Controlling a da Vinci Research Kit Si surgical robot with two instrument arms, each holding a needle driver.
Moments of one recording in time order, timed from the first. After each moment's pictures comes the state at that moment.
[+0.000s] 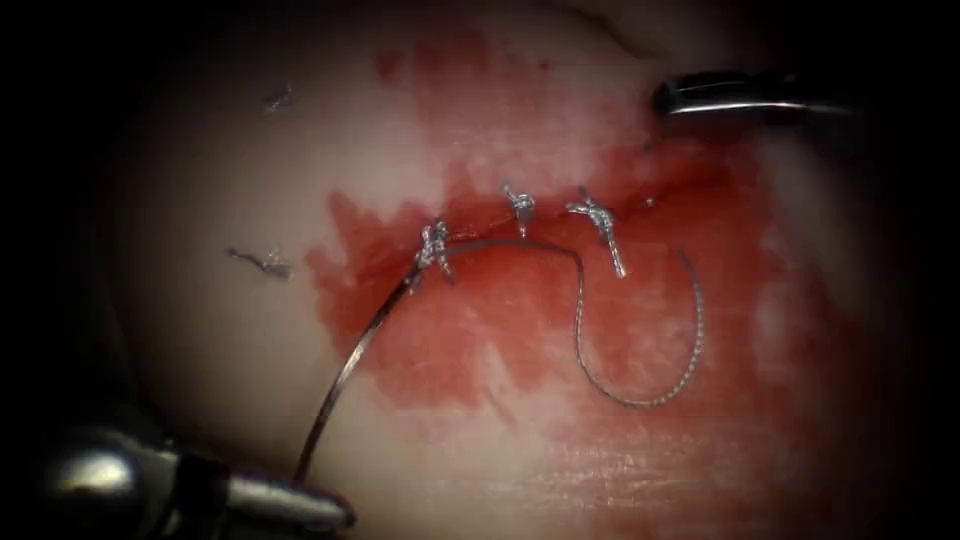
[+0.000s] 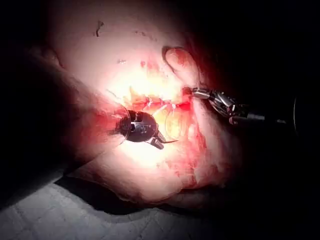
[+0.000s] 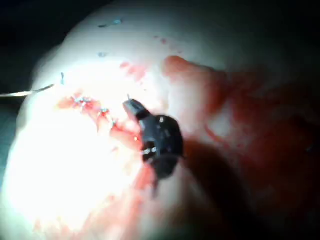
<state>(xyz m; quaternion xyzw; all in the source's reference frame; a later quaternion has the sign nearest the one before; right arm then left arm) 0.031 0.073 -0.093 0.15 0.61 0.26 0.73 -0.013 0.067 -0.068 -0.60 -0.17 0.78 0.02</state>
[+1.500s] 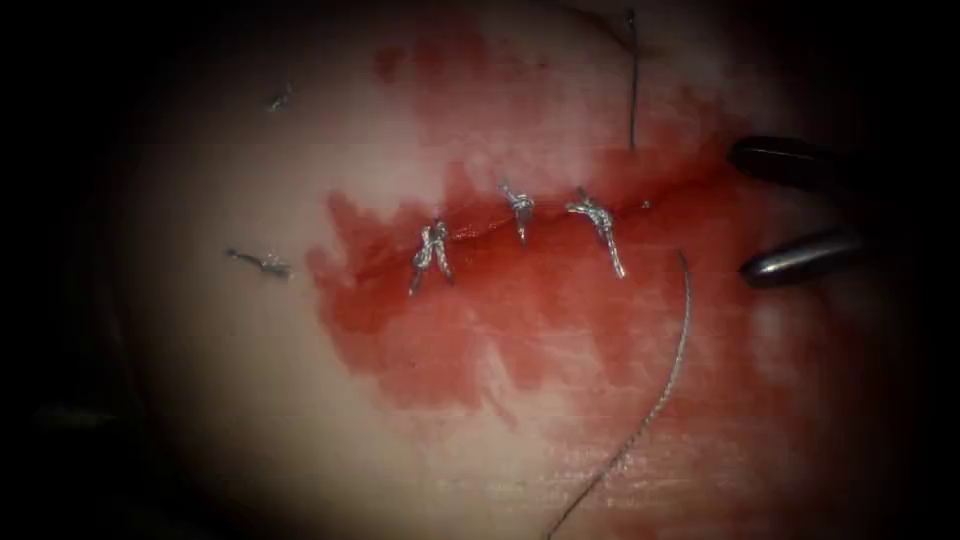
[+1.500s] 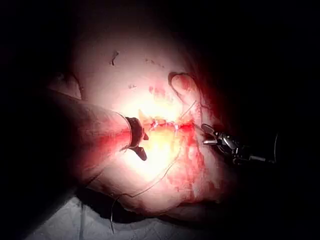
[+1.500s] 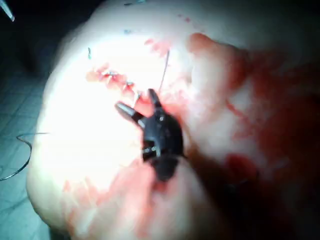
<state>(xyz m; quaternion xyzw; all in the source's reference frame) 0.028 0.067 -0.096 0.10 0.59 0.28 0.75 -0.002 0.069 -0.072 -0.51 -0.28 0.80 0.17</state>
